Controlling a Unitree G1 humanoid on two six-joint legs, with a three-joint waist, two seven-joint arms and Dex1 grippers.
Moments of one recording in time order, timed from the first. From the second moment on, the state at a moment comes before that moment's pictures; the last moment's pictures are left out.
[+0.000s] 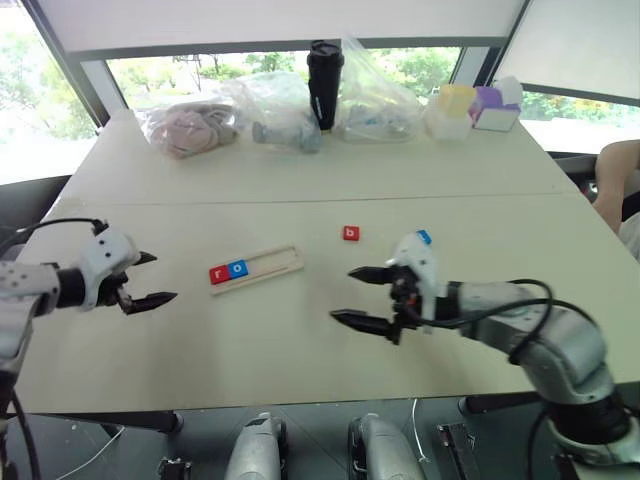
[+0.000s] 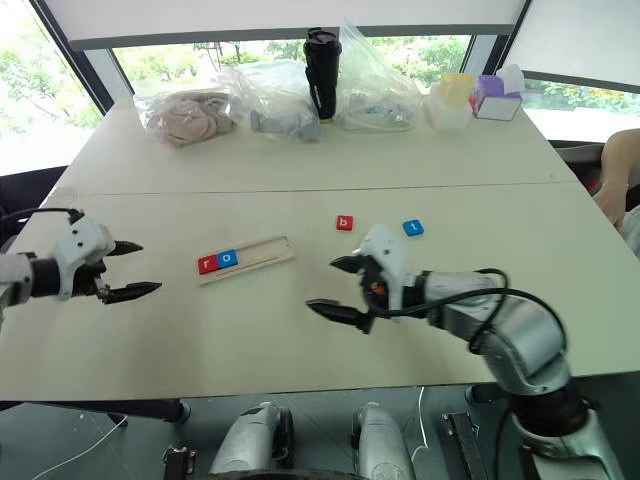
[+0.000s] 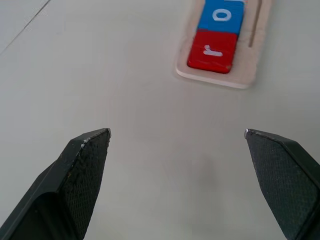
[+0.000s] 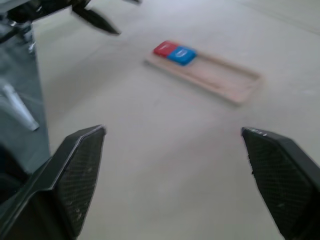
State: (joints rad) left arm -0.33 1.02 0.09 0.30 -0.20 0.19 -1.18; right arm -0.34 -0.59 0.15 -0.57 0.66 0.96 0.63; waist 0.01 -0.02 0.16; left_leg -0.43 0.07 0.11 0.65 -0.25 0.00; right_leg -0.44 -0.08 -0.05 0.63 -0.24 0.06
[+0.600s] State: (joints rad) left arm -0.69 0.77 -0.13 0.77 -0.06 -0.01 -1.37; right arm -0.28 -0.52 0.18 -0.59 0.57 0.96 0.48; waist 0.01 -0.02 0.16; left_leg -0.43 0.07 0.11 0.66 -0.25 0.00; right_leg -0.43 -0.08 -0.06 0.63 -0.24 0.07
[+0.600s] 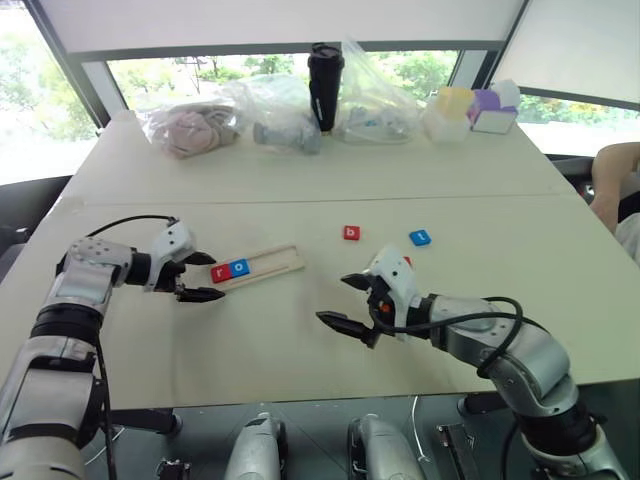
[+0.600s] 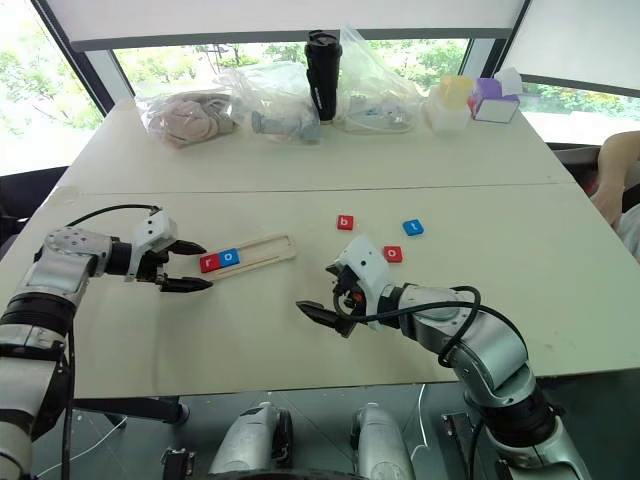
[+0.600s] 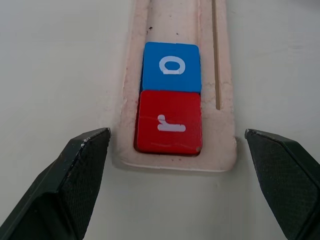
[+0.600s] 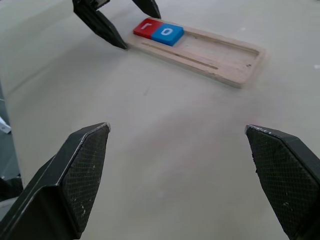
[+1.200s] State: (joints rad) left arm -0.72 0.70 -0.14 0.88 -0.02 -0.17 -1.32; right arm -0.28 -0.58 0.07 -0.61 0.58 0.96 0.50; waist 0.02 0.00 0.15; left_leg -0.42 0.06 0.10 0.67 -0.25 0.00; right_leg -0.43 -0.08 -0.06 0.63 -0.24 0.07
